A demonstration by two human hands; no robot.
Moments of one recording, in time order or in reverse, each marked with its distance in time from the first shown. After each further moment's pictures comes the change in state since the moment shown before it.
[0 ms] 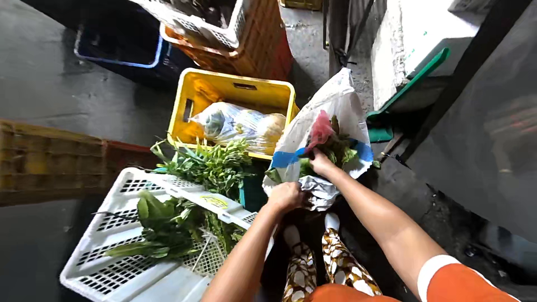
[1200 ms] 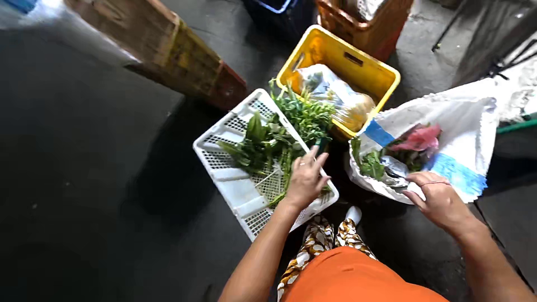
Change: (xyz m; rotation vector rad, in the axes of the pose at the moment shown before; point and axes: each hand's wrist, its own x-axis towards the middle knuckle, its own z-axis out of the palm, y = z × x) left_hand -0.151 -0.137 0.079 -0.277 0.977 0.079; right_hand -0.181 -0.061 -0.055 -0.768 -0.119 -0.660
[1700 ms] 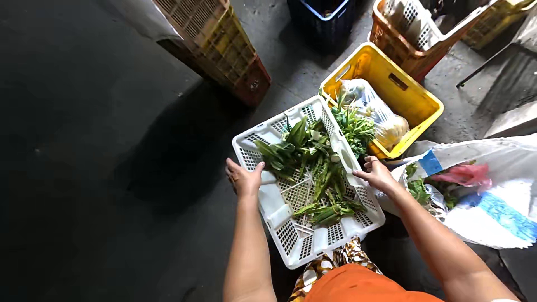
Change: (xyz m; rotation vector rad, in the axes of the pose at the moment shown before) left_hand -0.071 -0.251 -0.096 -0.253 0.452 -1.120; right_hand 0.234 -0.138 0.136 0.421 -0.306 0.473
